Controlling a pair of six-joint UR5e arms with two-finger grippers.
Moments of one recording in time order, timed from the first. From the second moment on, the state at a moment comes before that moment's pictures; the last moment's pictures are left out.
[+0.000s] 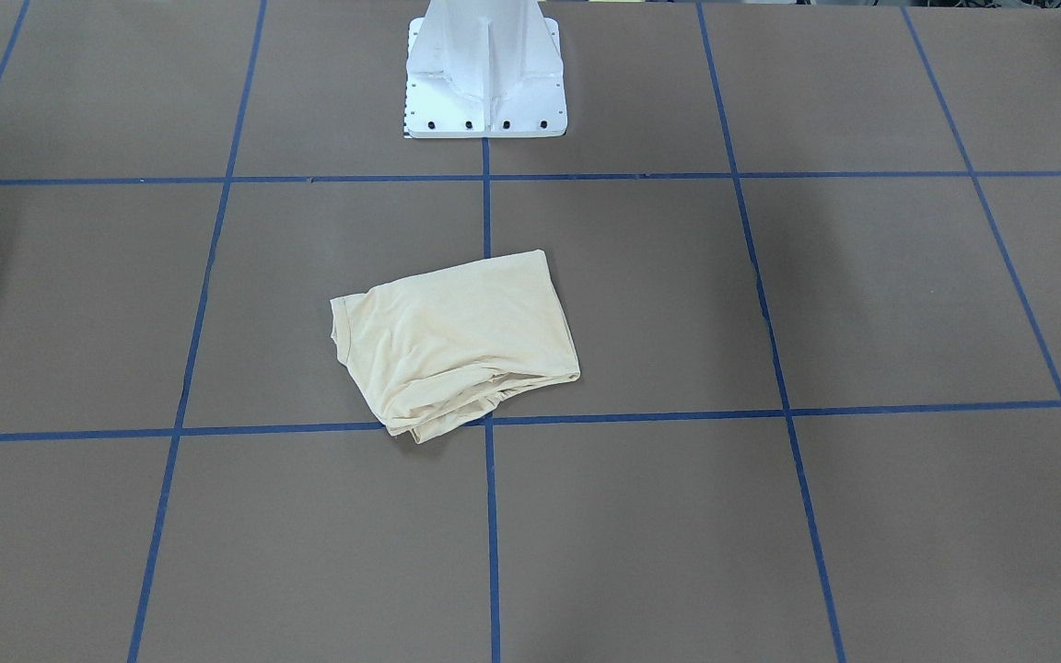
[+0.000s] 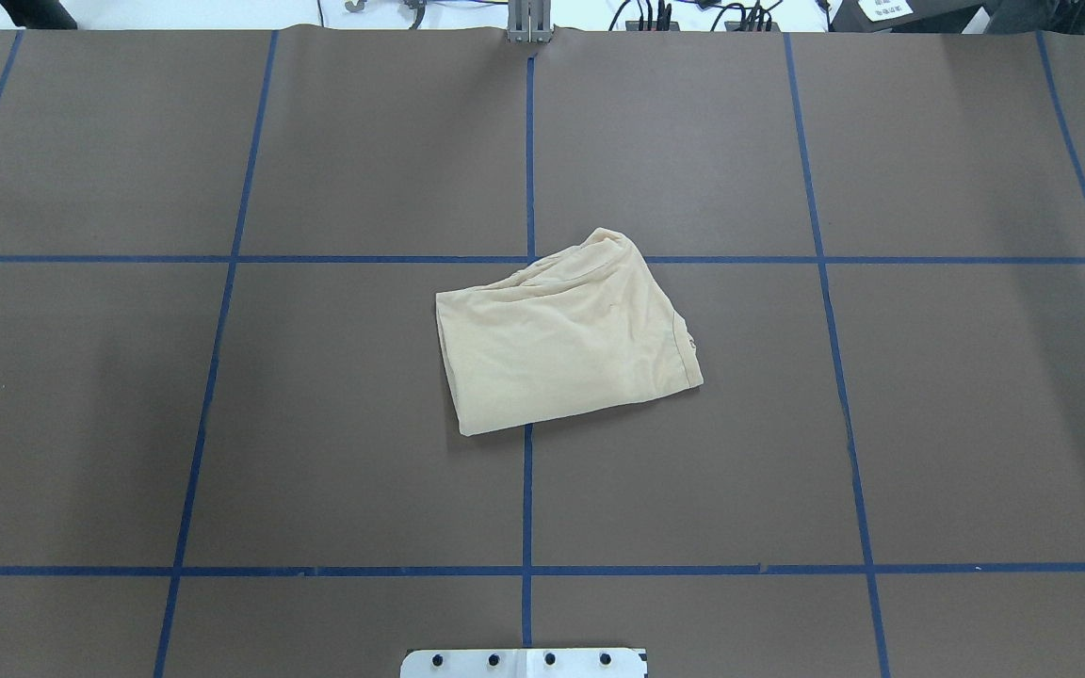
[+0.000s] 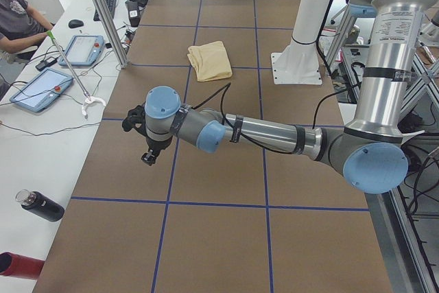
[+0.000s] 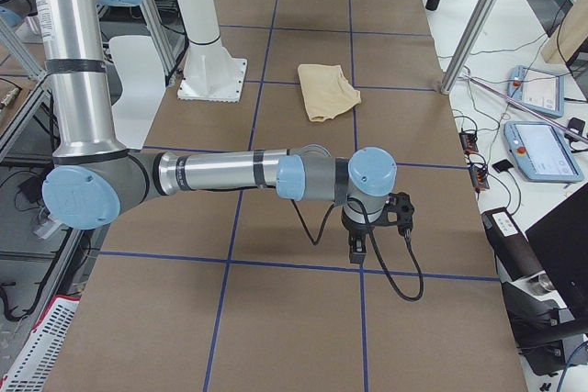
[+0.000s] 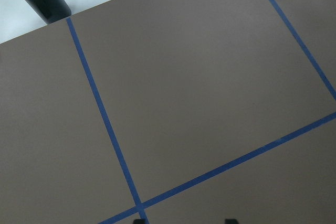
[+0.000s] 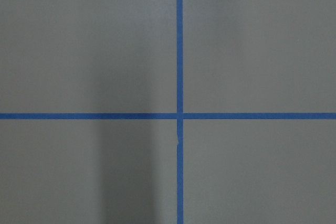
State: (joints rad) left arm -1.55 -1.69 -1.61 -1.87 -2.40 0.07; right arm 1.61 -1.47 1.60 -1.68 2.38 -0.03
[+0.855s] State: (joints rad) left arm -1.55 -1.68 -1.60 -1.88 -2.40 0.01; right arm 1.54 -1.47 1.60 -1.68 2.39 -0.02
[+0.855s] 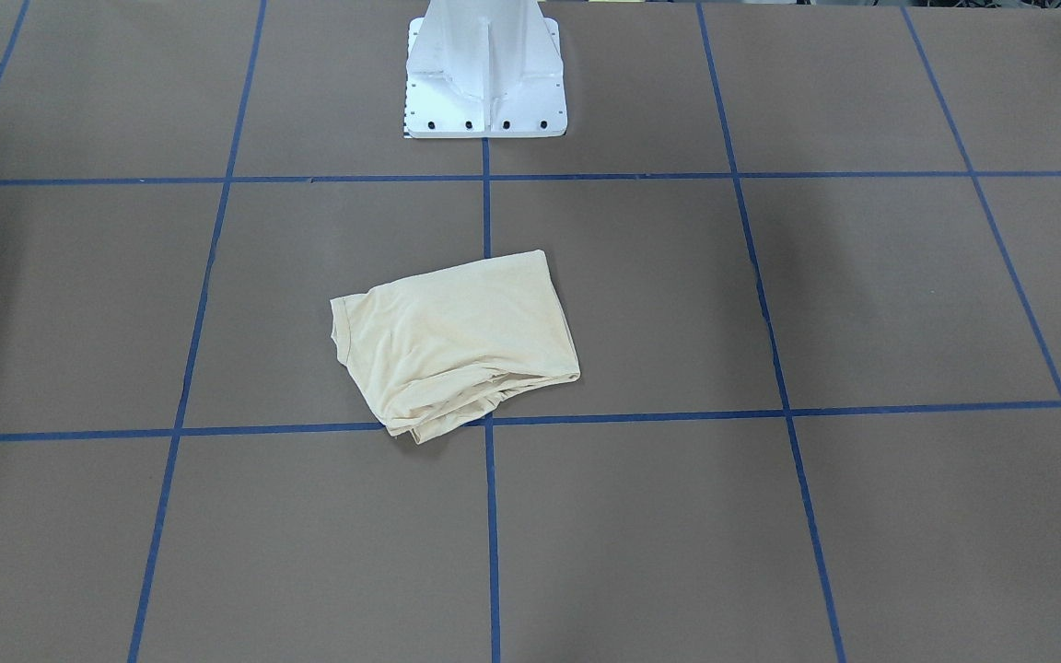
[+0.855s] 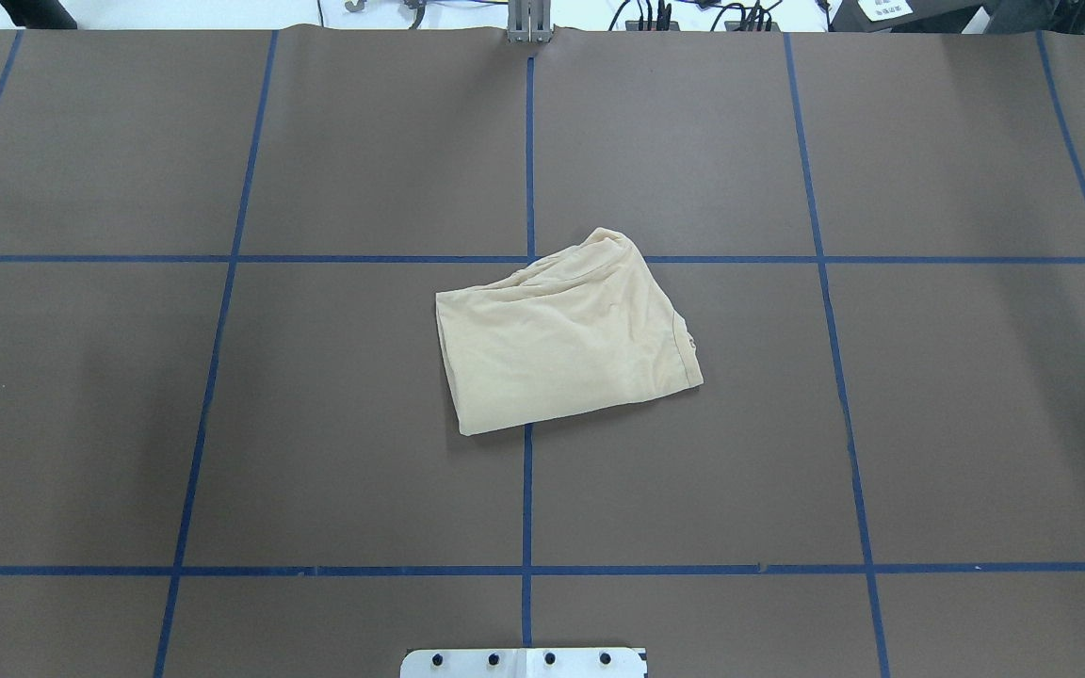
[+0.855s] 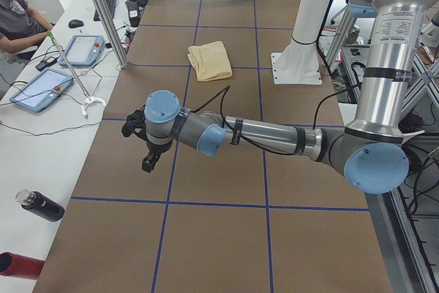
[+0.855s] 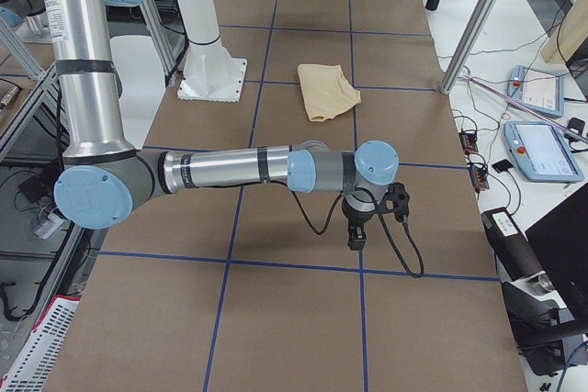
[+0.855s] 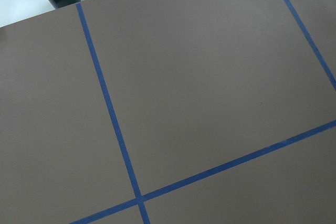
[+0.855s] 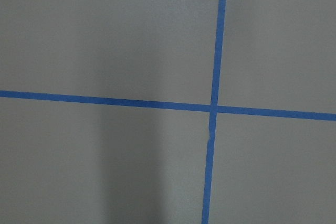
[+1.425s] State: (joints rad) left arm -1.55 -1.62 -1.66 -1.90 -2.40 0.02; right arm 1.53 -1.46 1.60 -1.68 2.39 -0.02
